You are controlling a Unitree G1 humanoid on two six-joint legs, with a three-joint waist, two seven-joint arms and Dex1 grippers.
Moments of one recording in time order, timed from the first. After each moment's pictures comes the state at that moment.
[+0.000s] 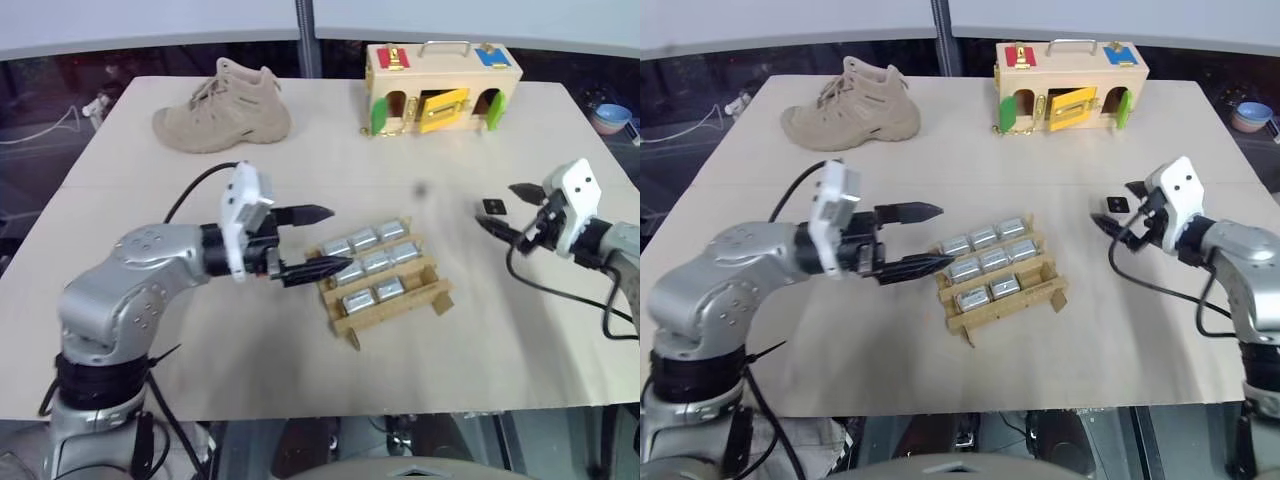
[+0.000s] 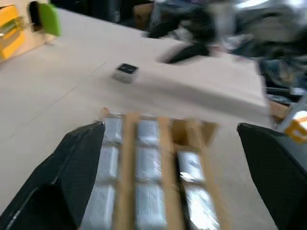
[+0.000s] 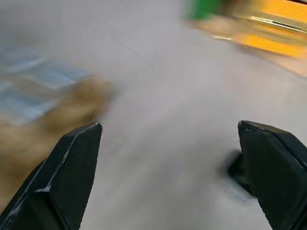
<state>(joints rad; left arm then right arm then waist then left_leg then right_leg) -0.38 0.71 0.18 -0.51 -0.74 0.85 -0.99 -0.38 -0.74 -0.16 -0.11 0.39 0.56 0.72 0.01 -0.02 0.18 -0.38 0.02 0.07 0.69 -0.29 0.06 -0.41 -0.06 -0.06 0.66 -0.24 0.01</state>
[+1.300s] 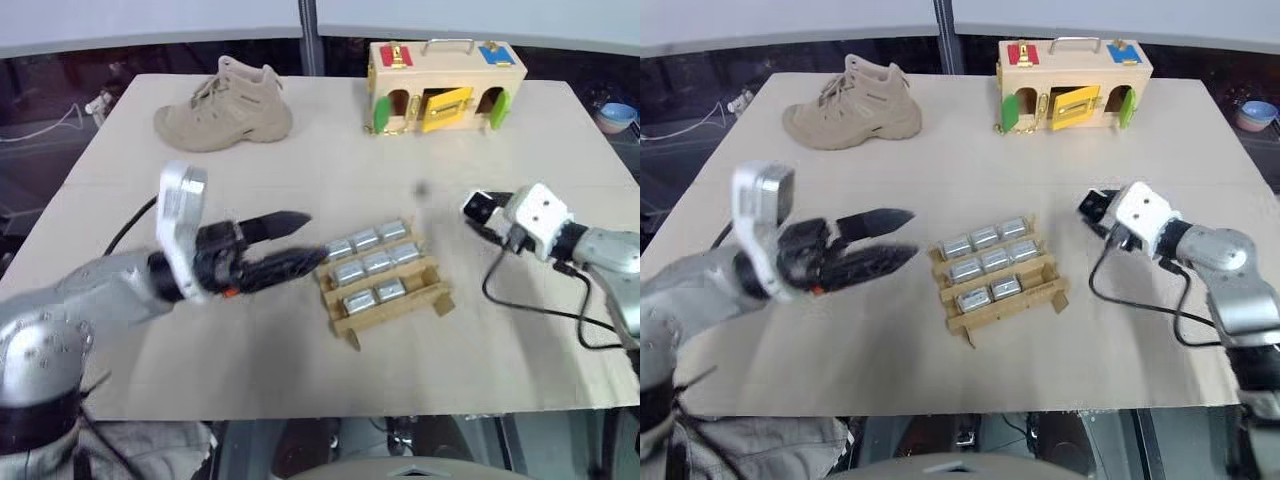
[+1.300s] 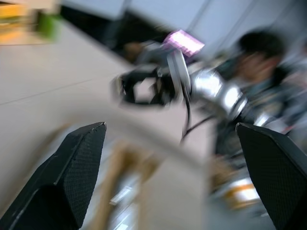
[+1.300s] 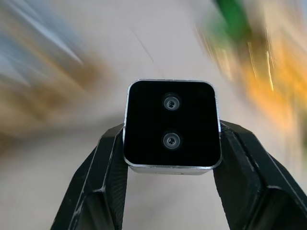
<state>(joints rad) -0.40 0.86 0.18 -0.44 -1.71 0.94 -0.39 -0.30 -0.84 0.01 -0.34 0.21 0.05 0.90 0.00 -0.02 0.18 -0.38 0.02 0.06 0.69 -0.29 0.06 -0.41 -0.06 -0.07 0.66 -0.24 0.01</state>
